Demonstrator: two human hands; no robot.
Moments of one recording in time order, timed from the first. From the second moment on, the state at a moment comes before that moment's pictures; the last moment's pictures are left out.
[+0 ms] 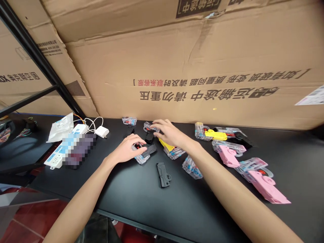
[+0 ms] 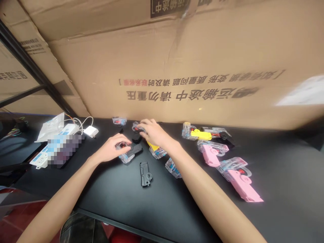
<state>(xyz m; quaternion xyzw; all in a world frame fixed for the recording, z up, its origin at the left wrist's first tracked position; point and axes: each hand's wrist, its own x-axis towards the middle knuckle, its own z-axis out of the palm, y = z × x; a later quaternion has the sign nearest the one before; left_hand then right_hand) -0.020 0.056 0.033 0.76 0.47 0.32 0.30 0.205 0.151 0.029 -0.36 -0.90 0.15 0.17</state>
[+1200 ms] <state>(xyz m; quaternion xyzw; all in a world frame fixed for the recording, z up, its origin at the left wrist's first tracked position) -0.041 0.075 0.013 0.70 0.51 0.38 0.33 0.174 0.119 0.021 -0.30 -0.91 0.23 0.15</state>
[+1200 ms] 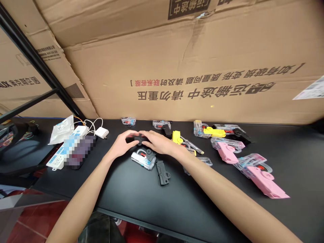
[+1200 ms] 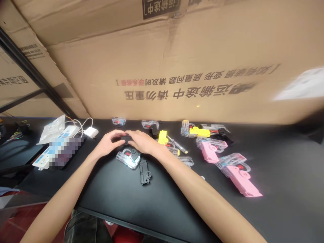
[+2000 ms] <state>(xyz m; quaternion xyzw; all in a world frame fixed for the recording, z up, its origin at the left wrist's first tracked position) -0.077 0.105 -0.007 0.72 0.62 0.32 0.02 0.172 0.107 0.047 -0.33 -0.81 0.46 0.14</state>
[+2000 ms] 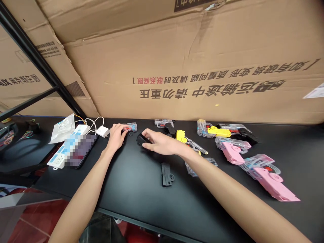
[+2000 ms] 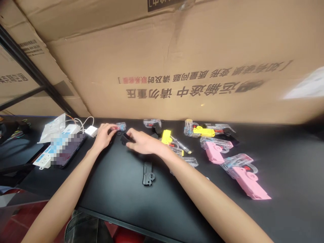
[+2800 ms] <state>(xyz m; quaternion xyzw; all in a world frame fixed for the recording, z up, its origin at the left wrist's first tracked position) -0.032 0.070 0.019 0.65 0.53 0.54 0.09 0.189 0.126 0.049 -0.29 -0.60 0.71 0.25</state>
